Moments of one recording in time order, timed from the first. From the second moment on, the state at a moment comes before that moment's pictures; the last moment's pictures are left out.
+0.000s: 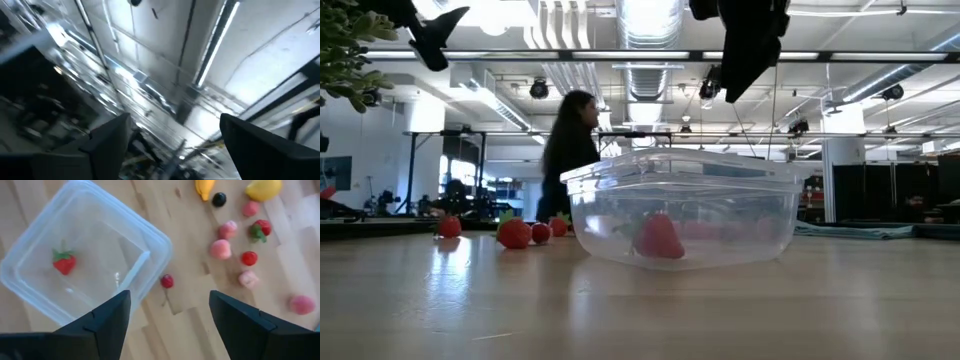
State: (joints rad) left arm 0.09 0.19 0.15 0.73 -0.38 -0.53; right arm 0.12 1.63 1.48 -1.05 0.21 0.41
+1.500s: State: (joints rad) left arm 0.64 1.19 0.88 -1.00 -0.04 0.15; right arm -0.22 1.12 0.95 -0.82 0.21 0.49
